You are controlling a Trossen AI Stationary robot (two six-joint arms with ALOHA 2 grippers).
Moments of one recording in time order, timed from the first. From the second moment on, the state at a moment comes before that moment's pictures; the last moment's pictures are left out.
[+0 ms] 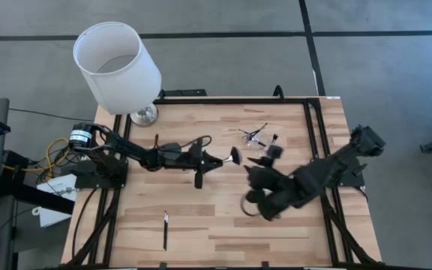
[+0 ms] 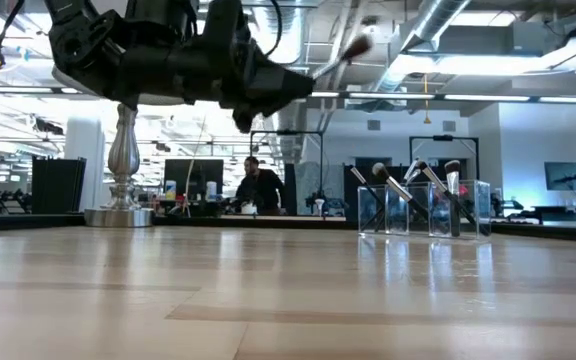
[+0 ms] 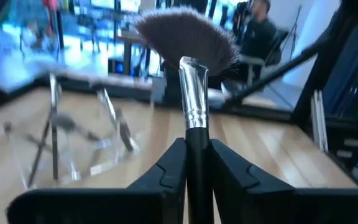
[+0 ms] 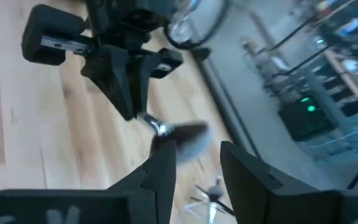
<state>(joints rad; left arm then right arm) -0.05 1.67 0.60 1.02 -0.02 -0.11 0.54 1.62 1.57 -1.13 0.99 0.43</state>
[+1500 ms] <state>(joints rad) -0.03 1.67 0.65 1.10 0.06 -0.10 0.40 0.79 0.06 1.20 0.37 -0.13</state>
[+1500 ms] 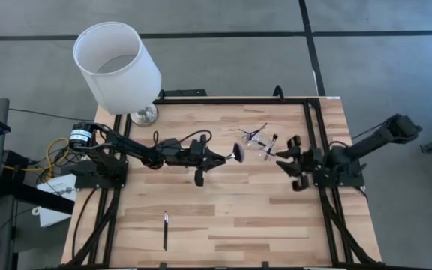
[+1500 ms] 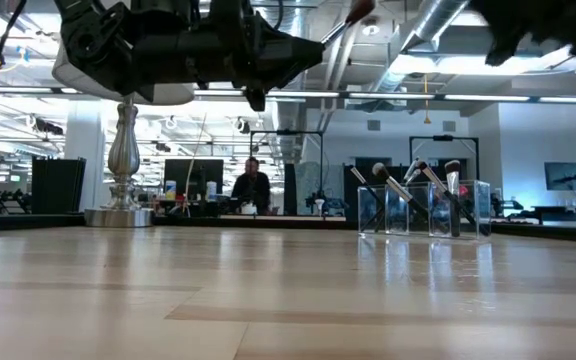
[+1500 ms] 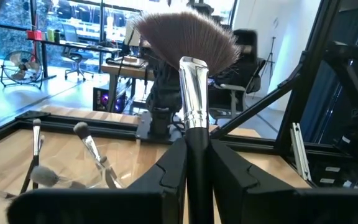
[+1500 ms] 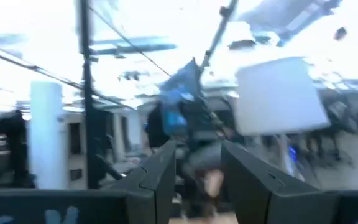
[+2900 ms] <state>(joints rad) -0.10 1.67 0.68 1.11 0.11 -0.06 0.19 1.49 0.58 1.06 0.08 -0.05</state>
